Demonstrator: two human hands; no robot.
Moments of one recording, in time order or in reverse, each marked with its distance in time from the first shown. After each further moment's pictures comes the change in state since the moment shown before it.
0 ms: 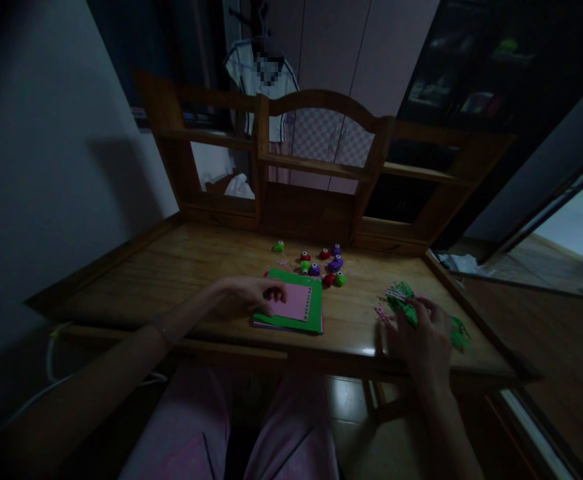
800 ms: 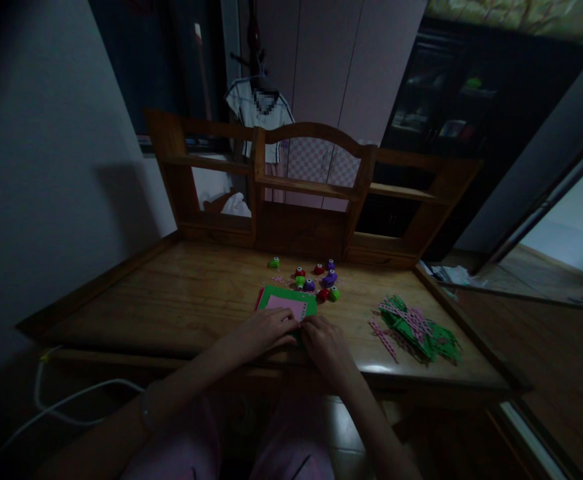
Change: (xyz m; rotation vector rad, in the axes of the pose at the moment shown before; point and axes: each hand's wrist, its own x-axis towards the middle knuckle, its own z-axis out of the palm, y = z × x) left_hand -0.006 0.052 0.079 0.818 0.506 0.155; right_hand -0.007 -0.137 0.052 0.273 -0.461 -0.460
